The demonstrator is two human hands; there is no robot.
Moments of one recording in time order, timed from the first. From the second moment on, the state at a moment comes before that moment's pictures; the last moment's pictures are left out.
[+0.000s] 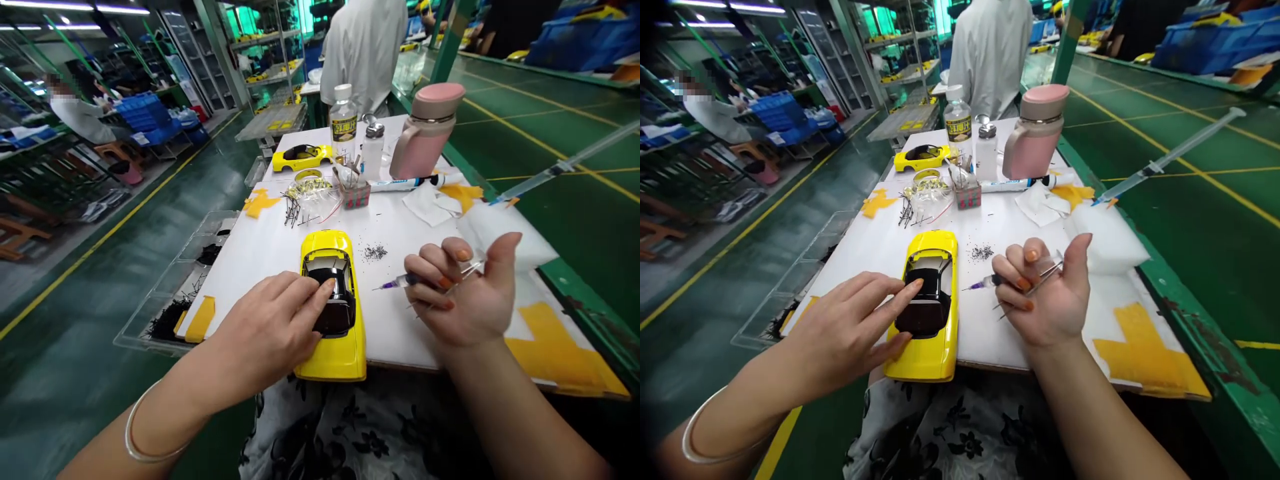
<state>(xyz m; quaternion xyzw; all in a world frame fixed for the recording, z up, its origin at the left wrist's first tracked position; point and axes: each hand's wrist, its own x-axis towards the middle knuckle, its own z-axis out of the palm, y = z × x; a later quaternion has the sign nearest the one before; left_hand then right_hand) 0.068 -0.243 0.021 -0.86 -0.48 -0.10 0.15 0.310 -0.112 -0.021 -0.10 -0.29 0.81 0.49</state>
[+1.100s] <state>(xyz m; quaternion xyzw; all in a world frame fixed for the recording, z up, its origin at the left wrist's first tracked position) 0.046 -0.228 0.023 -0.84 -0.46 -0.27 0.00 0.315 -0.129 -0.023 -0.11 -0.34 0.78 0.52</state>
